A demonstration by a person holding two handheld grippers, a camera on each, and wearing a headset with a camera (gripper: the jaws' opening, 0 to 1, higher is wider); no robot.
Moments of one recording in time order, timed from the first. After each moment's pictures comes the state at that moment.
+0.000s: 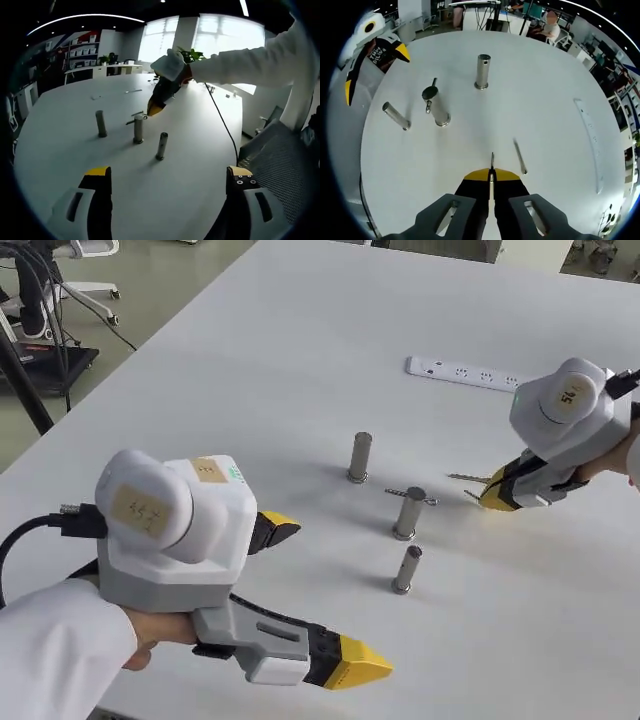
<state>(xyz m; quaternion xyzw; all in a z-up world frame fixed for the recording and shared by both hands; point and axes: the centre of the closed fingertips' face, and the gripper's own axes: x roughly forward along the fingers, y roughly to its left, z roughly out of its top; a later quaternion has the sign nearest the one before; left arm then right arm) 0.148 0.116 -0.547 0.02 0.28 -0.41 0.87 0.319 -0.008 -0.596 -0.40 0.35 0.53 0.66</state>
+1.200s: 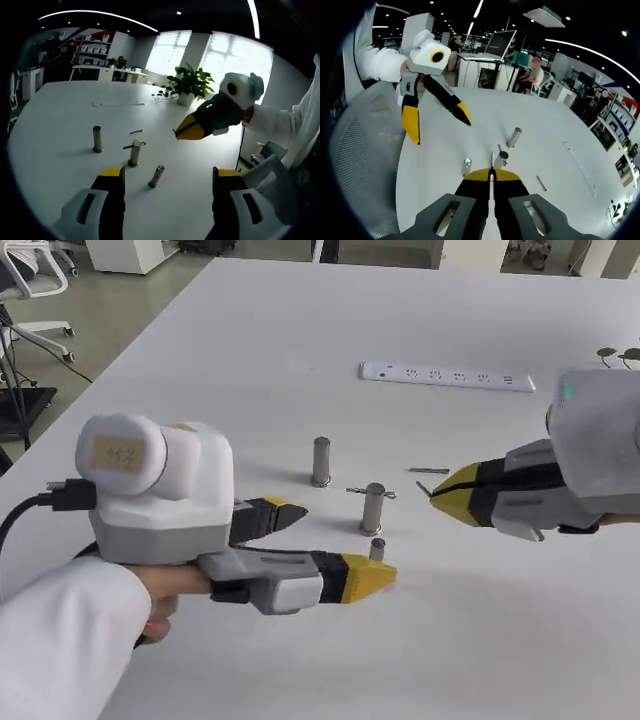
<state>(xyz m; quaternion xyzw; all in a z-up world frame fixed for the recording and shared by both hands) 0.180 0.091 -0.507 -0.09 0.25 -0.39 0.88 0.218 0.033 -0.509 -0.29 0.18 0.55 0.76</state>
